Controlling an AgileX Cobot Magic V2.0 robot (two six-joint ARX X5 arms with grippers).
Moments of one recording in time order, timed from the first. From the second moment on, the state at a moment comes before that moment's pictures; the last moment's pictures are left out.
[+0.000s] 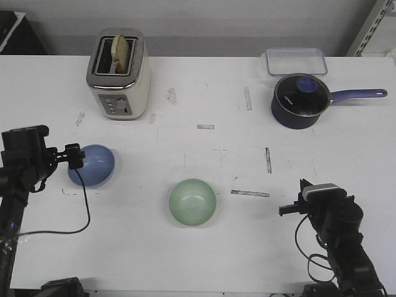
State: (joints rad) left arm 0.18 1.24 1.21 -0.72 0.00 -0.03; right arm 0.11 0.60 0.53 -0.35 -0.03 -0.04
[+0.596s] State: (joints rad) left arm 0.28 1.57 1.21 -0.74 0.13 -0.04; right arm 0.11 0.60 0.53 -0.35 -0.03 -0.04
